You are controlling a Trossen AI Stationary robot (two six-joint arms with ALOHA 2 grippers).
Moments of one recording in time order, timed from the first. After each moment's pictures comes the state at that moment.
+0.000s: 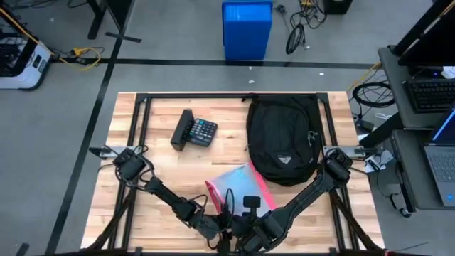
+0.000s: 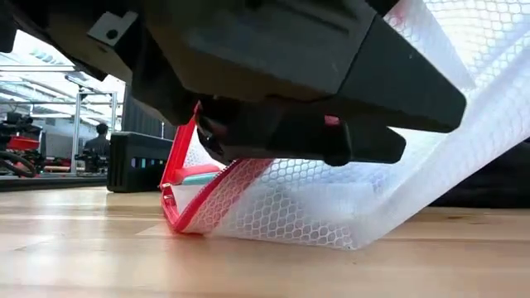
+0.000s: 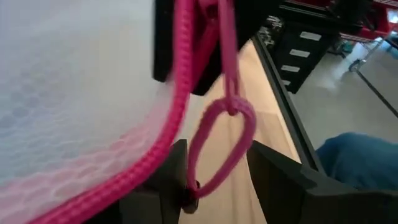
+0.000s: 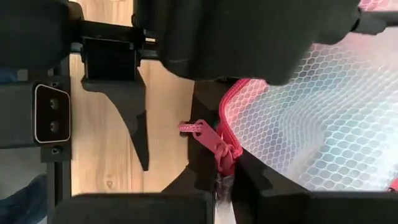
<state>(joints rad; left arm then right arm) -0.61 2.19 1.21 0.53 -0.39 -0.43 0.66 2.20 1.98 -1.10 0.39 0.65</state>
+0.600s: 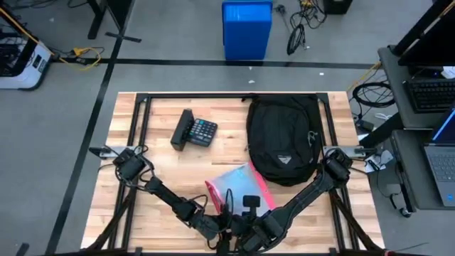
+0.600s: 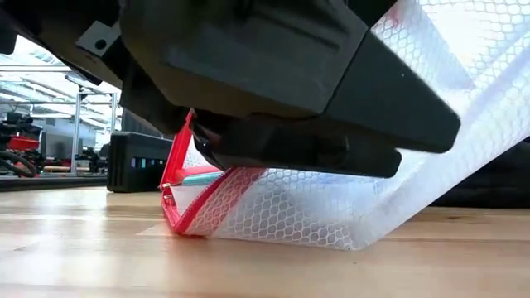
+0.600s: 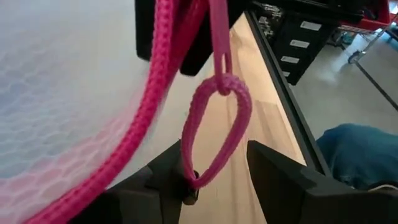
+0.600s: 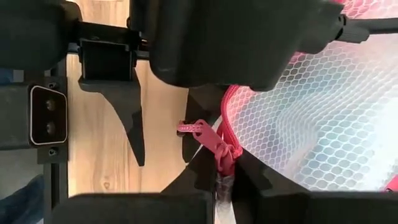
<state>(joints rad) -0.61 2.19 1.21 0.49 -0.39 -0.44 0.66 2.20 1.98 -1.10 0.39 0.64</state>
